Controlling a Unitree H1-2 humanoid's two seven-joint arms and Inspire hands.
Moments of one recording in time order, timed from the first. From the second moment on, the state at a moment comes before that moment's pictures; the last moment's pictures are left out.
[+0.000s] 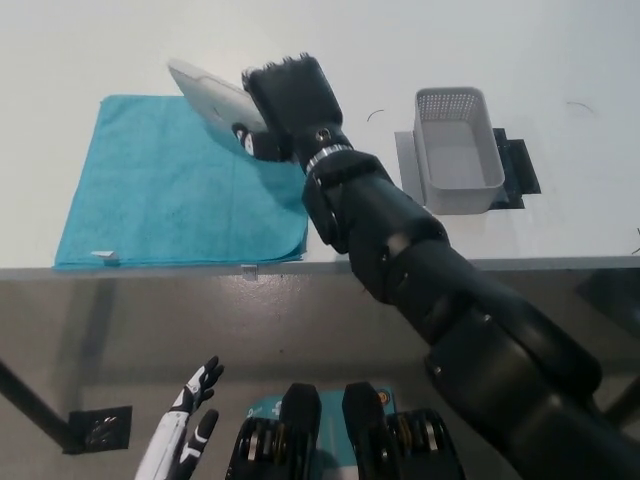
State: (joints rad) left_arm 0.08 0.16 -0.11 0.18 0.23 -0.43 0.04; right_arm -1.30 0.18 0.54 1.47 -0.92 -0.03 -0.49
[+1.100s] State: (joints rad) left_arm 0.06 0.17 -0.11 0.17 0.23 -0.43 0.01; right_arm -1.27 0.21 0.38 1.47 -0.69 0.00 -0.29
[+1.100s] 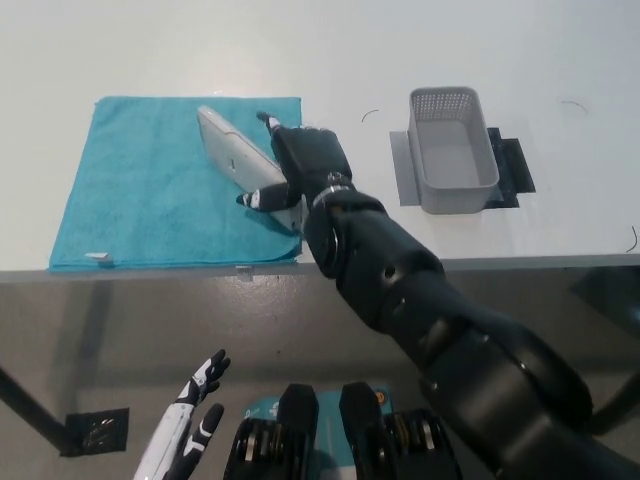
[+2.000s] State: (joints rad) left_arm 0.05 0.17 -0.11 0.17 0.25 -0.43 -0.01; right_arm -1.49 0.10 0.19 1.26 -0.46 -0.16 -0.21
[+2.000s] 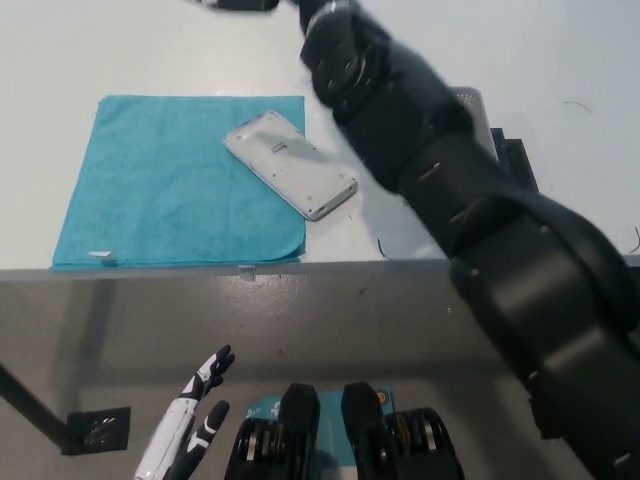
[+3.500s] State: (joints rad) left_arm 0.09 0.17 -0.11 0.24 0.25 -0.42 -0.01; right_arm -0.12 -0.15 0.16 -0.12 -0.40 -0.14 -0.18
